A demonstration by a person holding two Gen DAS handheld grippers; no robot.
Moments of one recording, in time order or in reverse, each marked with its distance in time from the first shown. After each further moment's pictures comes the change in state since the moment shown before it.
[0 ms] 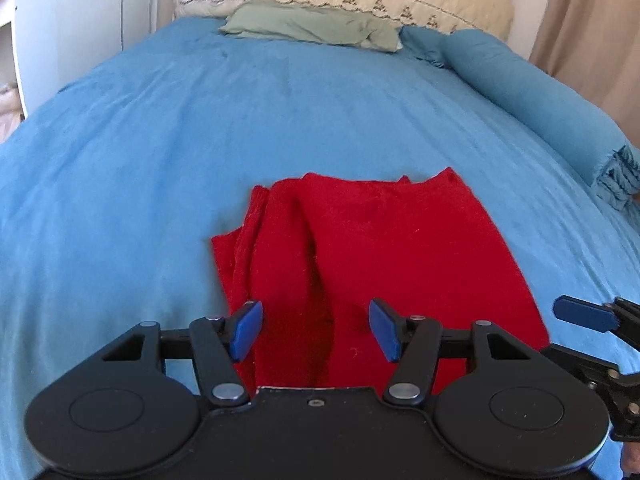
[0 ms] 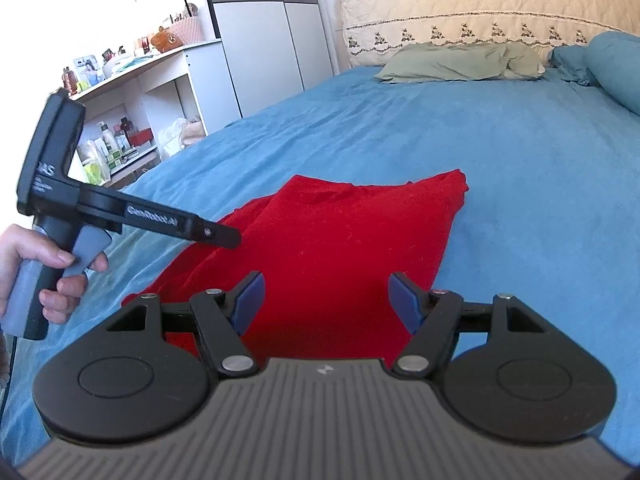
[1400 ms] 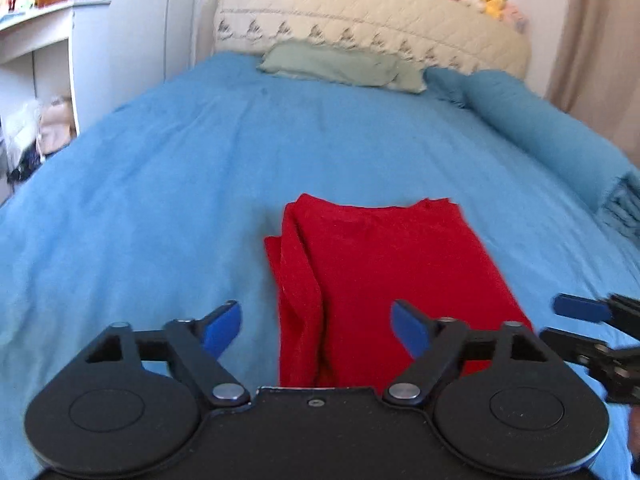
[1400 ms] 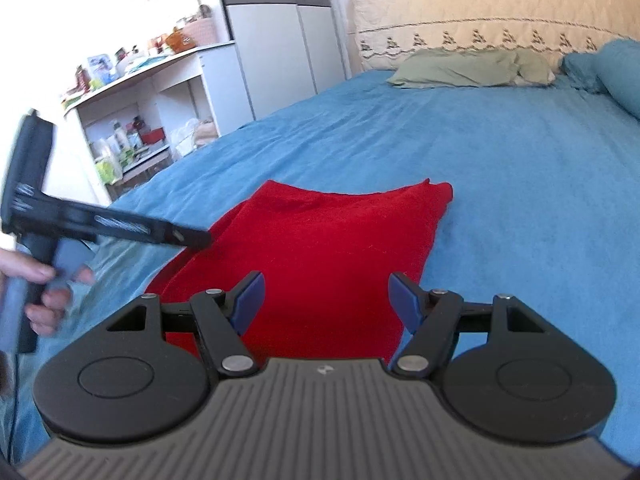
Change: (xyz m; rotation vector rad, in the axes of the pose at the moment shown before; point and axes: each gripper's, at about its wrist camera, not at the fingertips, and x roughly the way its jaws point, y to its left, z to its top) left arm -0.071 0.003 -0.042 -0.028 -0.142 0.061; right arm -0.010 0.009 0.002 -0.040 0.005 0.028
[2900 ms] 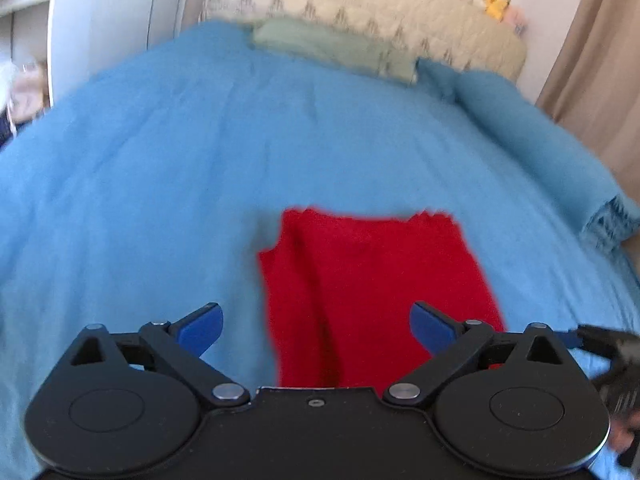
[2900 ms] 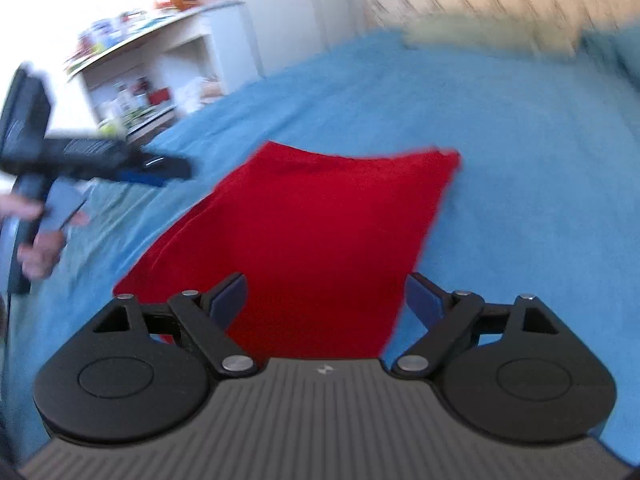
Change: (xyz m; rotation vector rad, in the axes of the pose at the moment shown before) left arm 0.046 0.037 0.048 -0.085 0.137 -0.100; right arm 0.032 -0.026 0.020 0.061 0.192 0.048
